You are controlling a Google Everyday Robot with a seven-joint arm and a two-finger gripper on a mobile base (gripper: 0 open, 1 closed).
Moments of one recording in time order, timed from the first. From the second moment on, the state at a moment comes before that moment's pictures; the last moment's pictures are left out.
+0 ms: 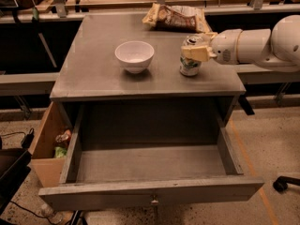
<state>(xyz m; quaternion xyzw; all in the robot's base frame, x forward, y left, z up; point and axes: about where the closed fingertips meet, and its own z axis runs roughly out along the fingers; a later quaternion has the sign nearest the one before) 0.685 -0.130 0.911 -0.41 0.70 0.25 0.53</state>
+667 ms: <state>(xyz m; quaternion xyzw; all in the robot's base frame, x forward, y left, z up) 0.686 -0.124 0.910 -0.41 0.70 0.25 0.53</state>
